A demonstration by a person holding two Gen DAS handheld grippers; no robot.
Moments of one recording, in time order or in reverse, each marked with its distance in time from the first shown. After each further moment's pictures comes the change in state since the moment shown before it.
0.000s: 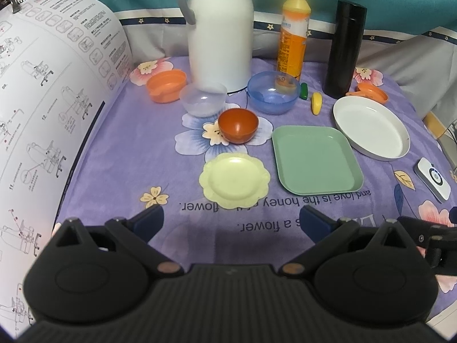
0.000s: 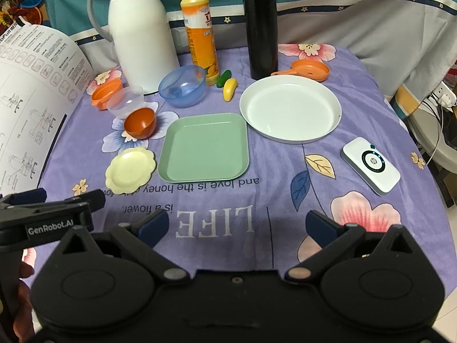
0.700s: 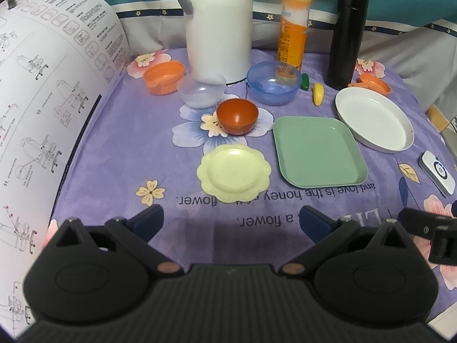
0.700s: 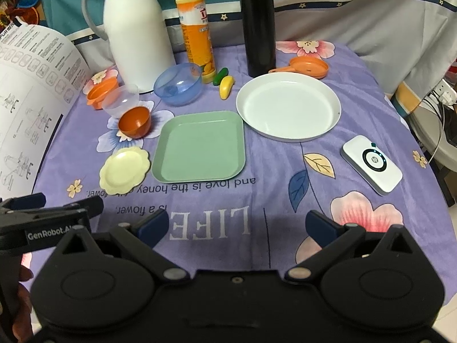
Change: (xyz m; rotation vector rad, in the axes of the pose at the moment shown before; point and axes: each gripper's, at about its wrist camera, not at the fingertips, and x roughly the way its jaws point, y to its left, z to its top) left arm 0.015 -0.005 -0.004 0.010 0.031 0.006; right arm 0.012 -0.005 0.003 0.009 0.006 0.001
